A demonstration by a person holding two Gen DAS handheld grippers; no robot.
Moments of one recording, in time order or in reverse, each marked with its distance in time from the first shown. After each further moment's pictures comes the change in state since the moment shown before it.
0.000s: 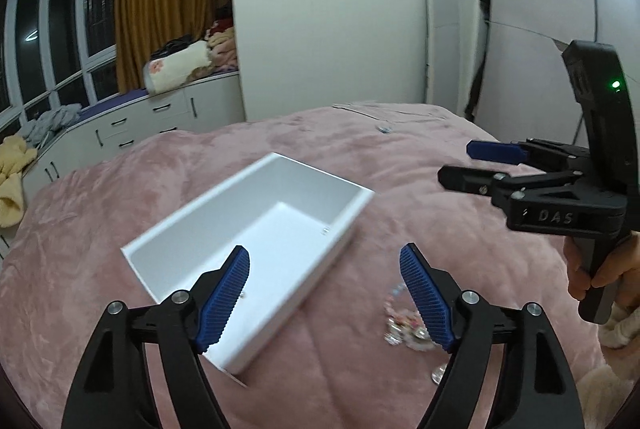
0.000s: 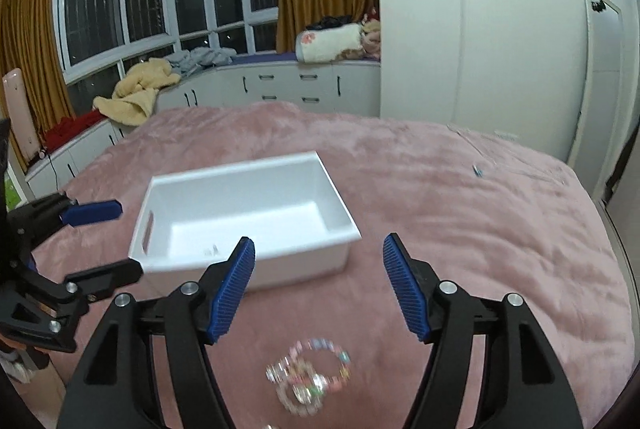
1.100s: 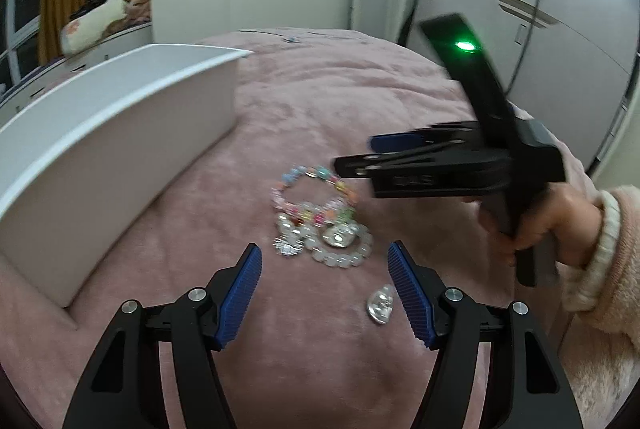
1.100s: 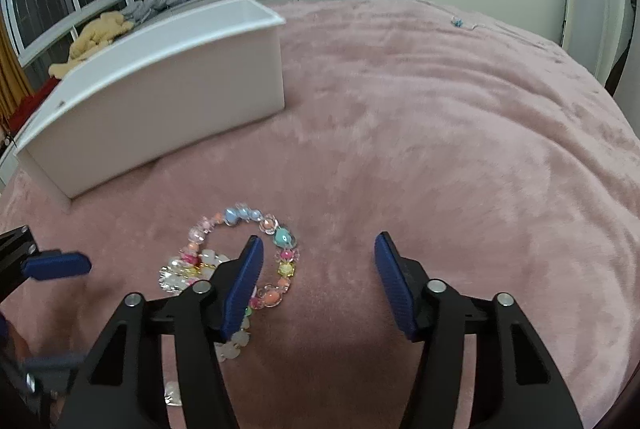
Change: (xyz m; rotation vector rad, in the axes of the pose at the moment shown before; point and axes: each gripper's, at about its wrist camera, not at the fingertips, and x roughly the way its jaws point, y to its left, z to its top) left arm 0.090 -0.066 -0.122 0.074 0.152 -0.294; right arm 0.102 -0.045 -0.136 0.114 0.254 -0.065
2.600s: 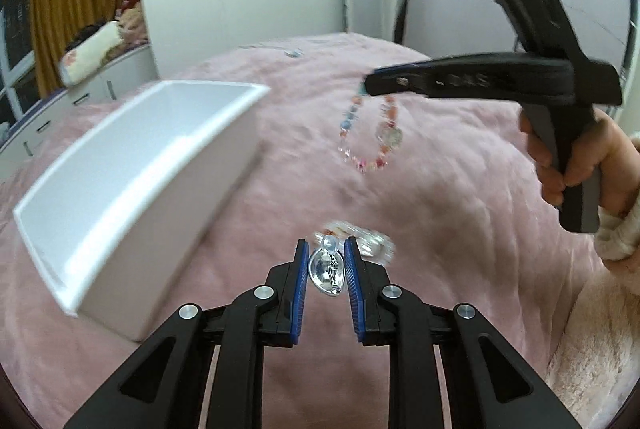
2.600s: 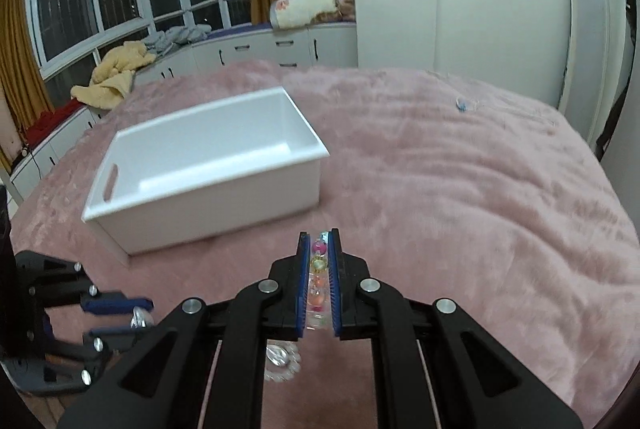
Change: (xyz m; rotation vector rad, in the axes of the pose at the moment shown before) left arm -0.050 0.024 0.037 0.083 0.001 0.081; right arm -0.099 0.031 0.061 -0.053 -0.173 0.028
